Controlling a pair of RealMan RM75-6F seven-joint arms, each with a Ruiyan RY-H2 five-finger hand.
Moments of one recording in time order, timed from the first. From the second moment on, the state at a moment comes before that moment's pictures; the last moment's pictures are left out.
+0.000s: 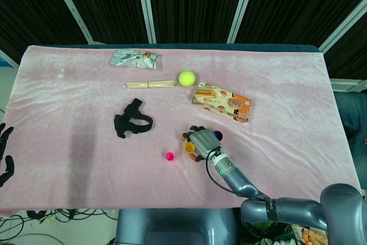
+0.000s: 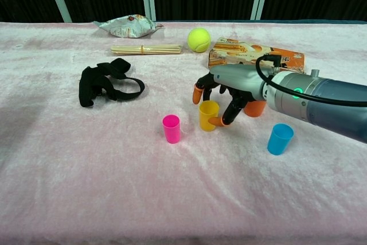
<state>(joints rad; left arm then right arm) -0.05 -1.04 -0.05 -1.68 1.45 1.52 0.15 0.88 -1.67 0.16 -1.48 -0.96 0.88 -0.36</state>
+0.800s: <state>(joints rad) -0.05 -1.04 -0.05 -1.68 1.46 1.52 0.15 0.85 -1.52 0.23 -1.59 -0.95 0.94 -0.36</state>
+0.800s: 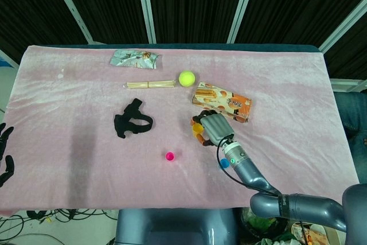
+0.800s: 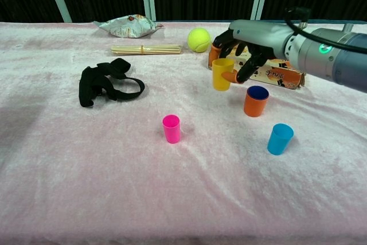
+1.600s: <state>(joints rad) -0.05 -1.05 -0.05 -1.68 1.46 1.52 0.17 0.77 -1.44 0.18 -1.62 -0.97 0.96 -0.29</state>
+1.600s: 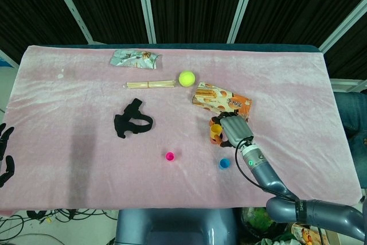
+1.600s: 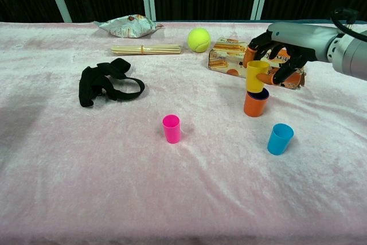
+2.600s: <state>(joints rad) -0.05 -1.05 -0.05 -1.68 1.45 1.52 0.17 0.74 -1.40 0.16 -1.66 -0.97 0.97 -0.30</state>
